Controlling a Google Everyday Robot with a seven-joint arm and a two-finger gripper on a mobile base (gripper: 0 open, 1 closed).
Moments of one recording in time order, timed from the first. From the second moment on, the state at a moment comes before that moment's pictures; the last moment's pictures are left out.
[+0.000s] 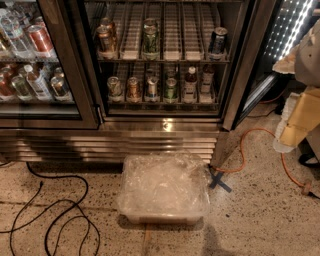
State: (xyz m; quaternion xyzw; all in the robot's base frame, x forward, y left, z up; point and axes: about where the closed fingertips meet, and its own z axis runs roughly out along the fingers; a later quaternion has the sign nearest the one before) arm 0.438 -0.217 0.976 -0.60 0.78 -0.03 0.16
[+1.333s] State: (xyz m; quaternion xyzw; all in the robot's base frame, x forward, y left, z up) arm 0.438 -0.217 0.976 -0.60 0.78 -0.03 0.16
